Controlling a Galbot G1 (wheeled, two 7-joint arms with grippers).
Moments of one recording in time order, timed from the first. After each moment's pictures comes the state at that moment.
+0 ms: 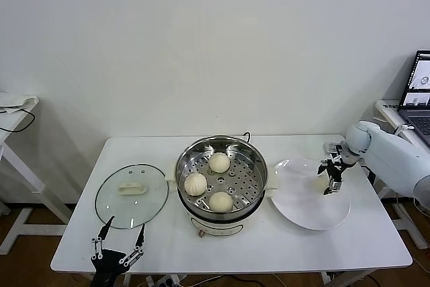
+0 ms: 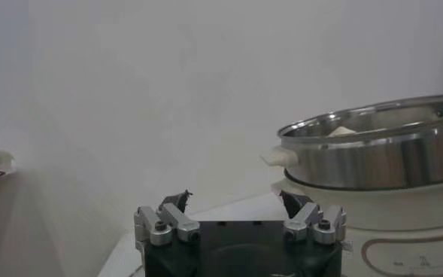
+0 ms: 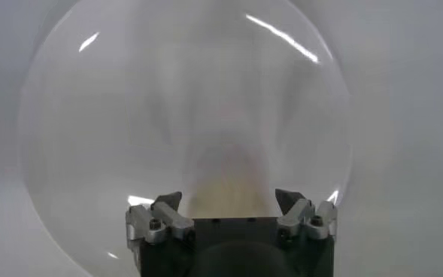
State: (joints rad) left arm 1.88 -1.37 -0.63 -2.08 0.01 -0.30 0.04; right arm 0.12 0.86 -1.00 0.67 0.08 0.02 -1.10
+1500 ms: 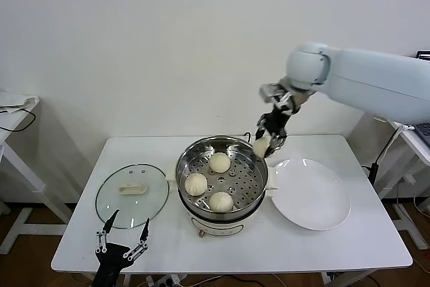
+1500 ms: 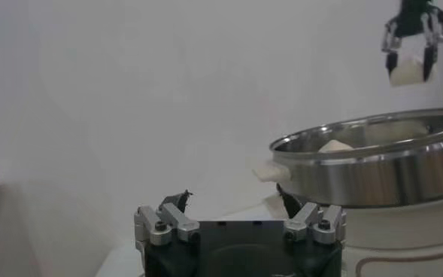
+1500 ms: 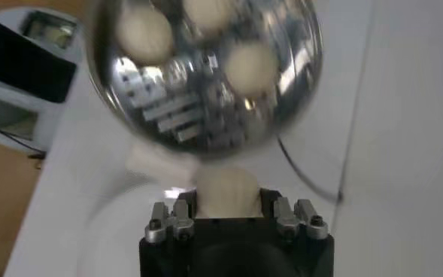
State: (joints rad) left arm 1.86 -1.34 -0.60 -2.10 0.00 -0.29 0.04; right arm 0.86 1.00 -1.55 1.37 0.60 -0.23 -1.19
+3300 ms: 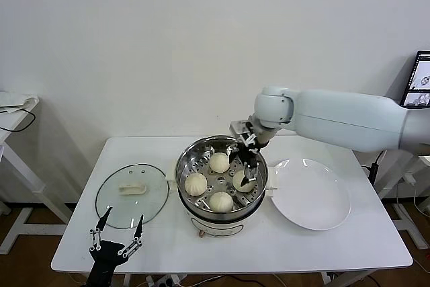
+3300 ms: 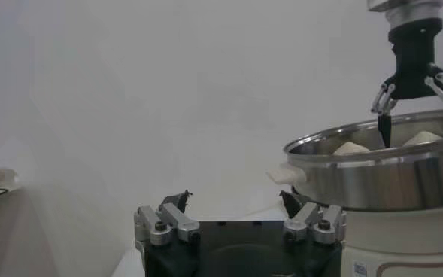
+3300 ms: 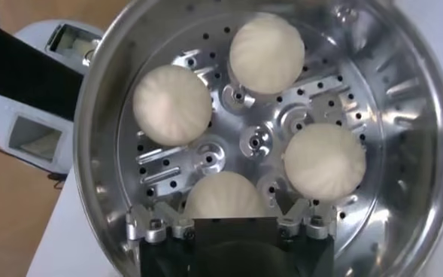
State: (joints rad) left arm 1.84 -1.35 -0.63 -2.09 0.03 -0.31 0.03; right arm 0.65 0.99 -1.42 1.43 0.56 -0.27 -0.98
